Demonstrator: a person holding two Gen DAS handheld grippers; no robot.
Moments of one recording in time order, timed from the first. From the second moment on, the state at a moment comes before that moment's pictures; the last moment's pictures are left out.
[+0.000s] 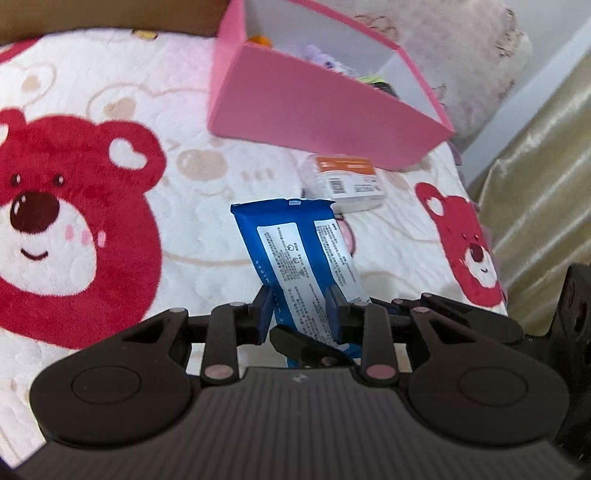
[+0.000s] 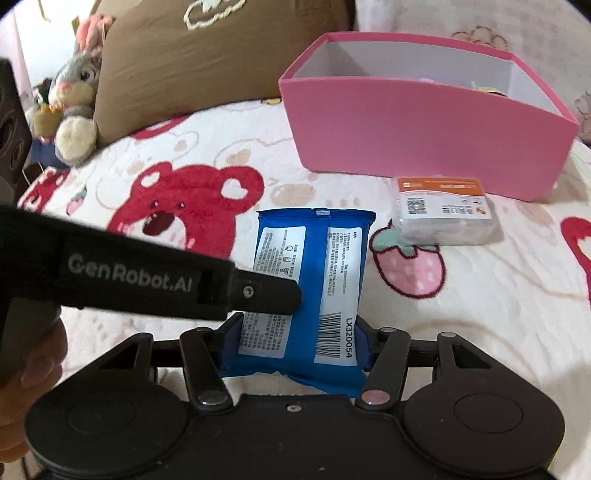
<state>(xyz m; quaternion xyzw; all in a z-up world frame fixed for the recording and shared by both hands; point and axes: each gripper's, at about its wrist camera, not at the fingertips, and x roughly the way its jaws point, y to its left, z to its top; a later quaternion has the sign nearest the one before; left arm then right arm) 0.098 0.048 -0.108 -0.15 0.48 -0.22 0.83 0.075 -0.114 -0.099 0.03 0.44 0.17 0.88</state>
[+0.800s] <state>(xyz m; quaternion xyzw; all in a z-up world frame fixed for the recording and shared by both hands) 0.081 0.020 0.003 -0.12 0.48 -0.29 0.82 0.038 -0.166 0.000 0.09 0.37 0.18 0.90</state>
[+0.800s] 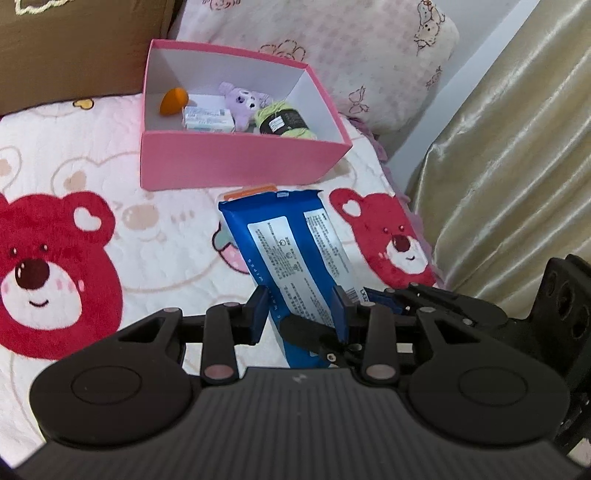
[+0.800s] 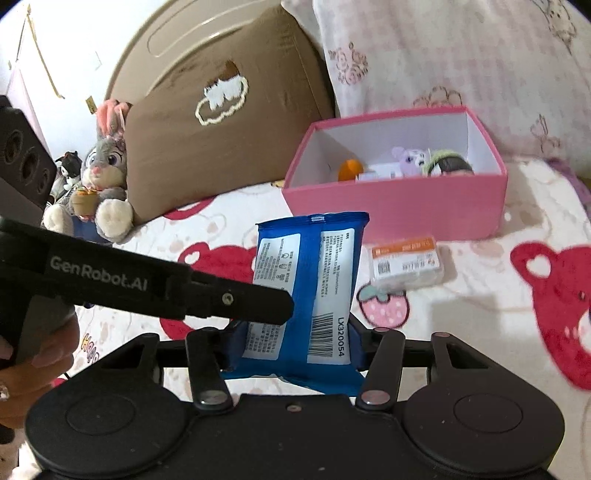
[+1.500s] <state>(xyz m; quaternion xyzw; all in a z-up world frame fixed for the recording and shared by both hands) 0.196 -0.004 0.063 -0.13 0.48 -0.26 0.83 0.157 -0.172 0.065 -0.08 0.35 0.25 0.90</state>
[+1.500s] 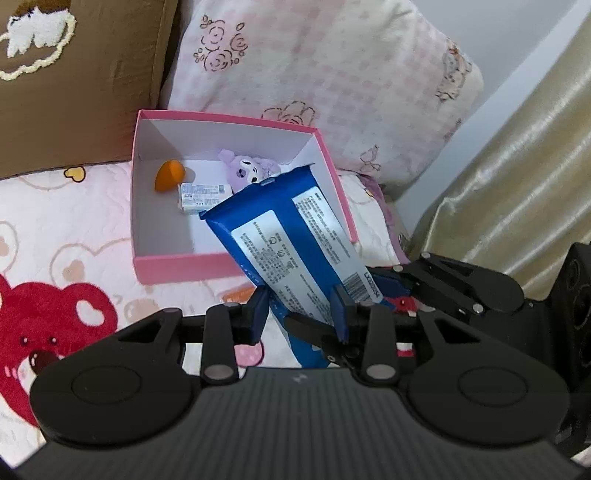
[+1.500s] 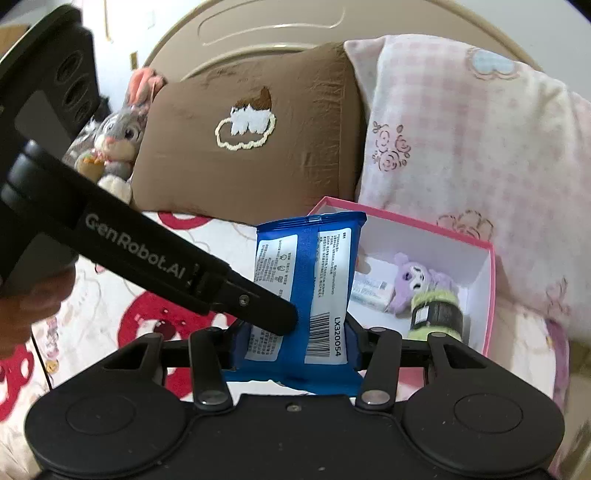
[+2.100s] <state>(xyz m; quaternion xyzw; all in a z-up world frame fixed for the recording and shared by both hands) 0.298 0.007 0.003 -0.25 0.53 -0.22 0.78 0.273 -0.172 0.031 -0.23 0.38 0.39 0.81</state>
